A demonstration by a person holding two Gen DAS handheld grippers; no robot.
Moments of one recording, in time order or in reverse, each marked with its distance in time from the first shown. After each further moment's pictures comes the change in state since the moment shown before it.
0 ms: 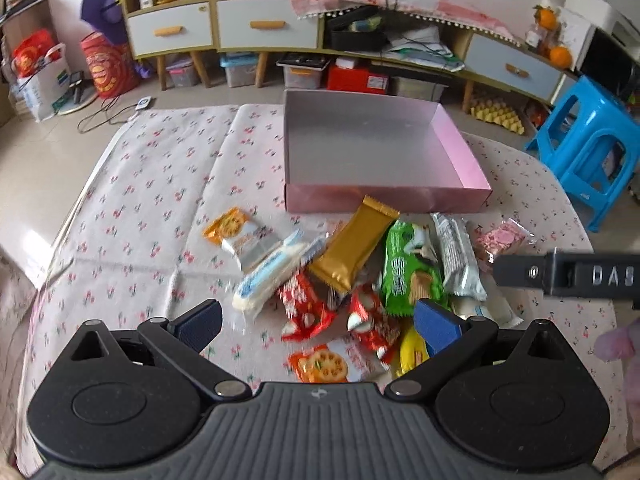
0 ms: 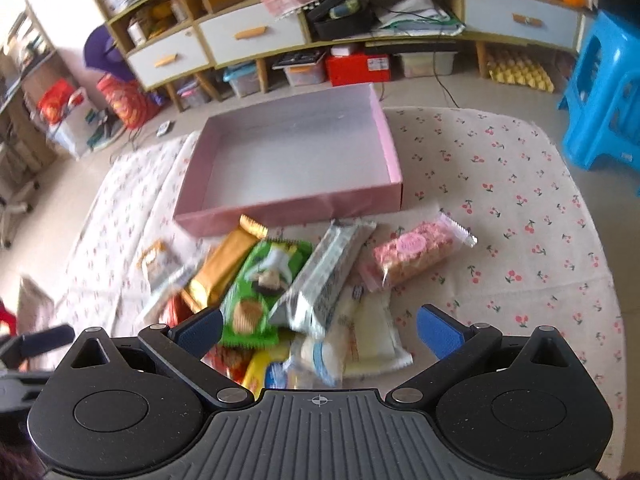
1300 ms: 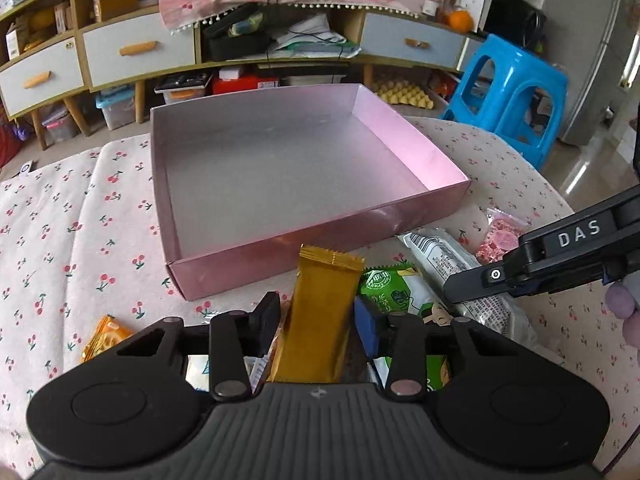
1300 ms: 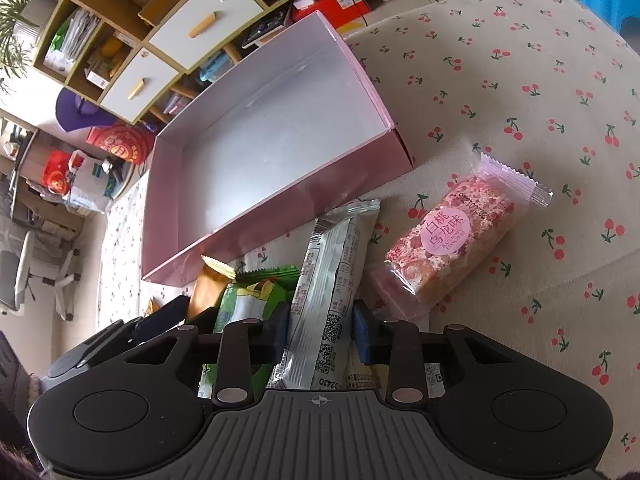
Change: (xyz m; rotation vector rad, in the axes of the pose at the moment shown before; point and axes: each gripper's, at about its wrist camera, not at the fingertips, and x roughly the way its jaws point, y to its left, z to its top) left arm 0.110 -0.005 0.034 0.262 -0.063 -0.276; right arm 0.096 -0.053 0.020 0.314 0.139 0.206
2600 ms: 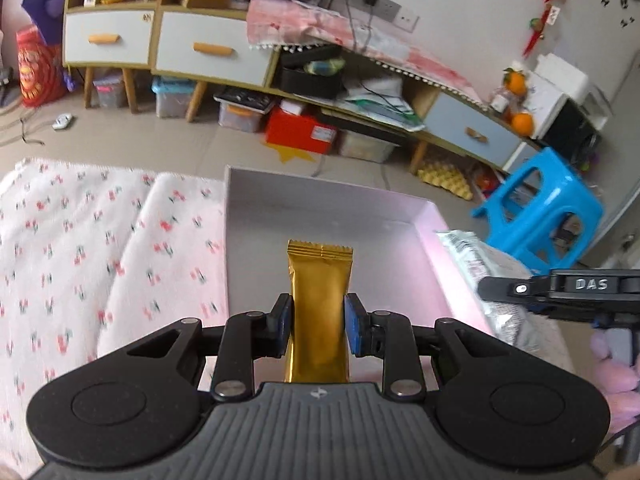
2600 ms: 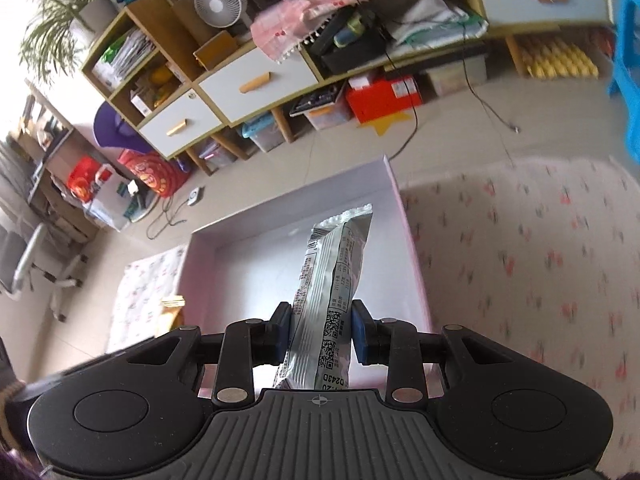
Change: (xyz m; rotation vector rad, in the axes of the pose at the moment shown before) left arm 0.009 0.054 0.049 -0.313 -0.118 0.019; right arm -0.003 0.034 0.095 -0.223 -0.198 0.021
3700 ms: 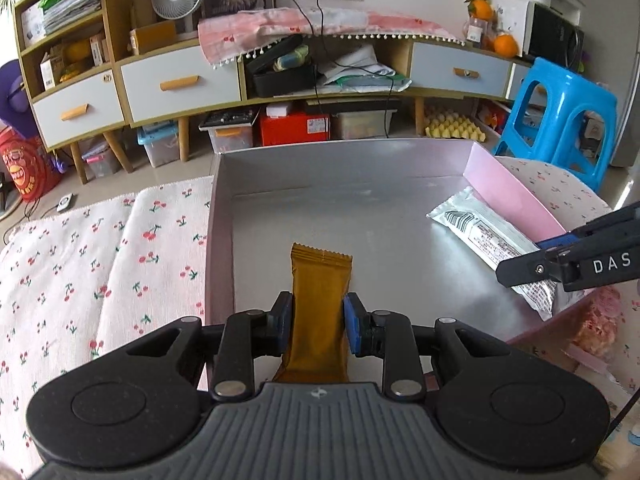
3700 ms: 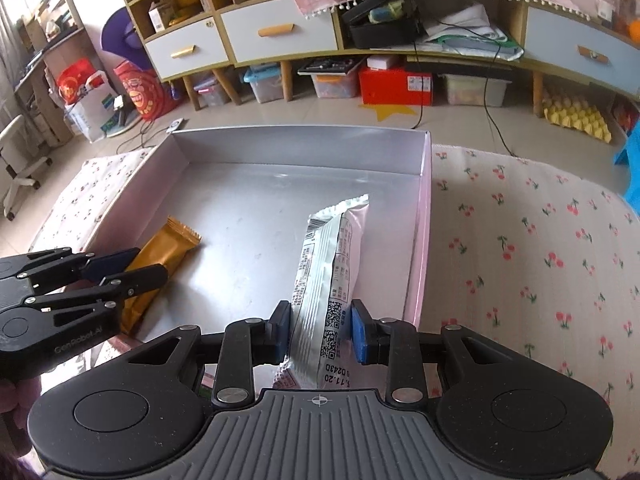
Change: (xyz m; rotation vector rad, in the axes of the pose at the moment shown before) left arm 0.017 -0.020 -0.034 0.311 -0.009 0.112; right arm 0.025 0.014 -0.055 -0.271 0.057 -0.136
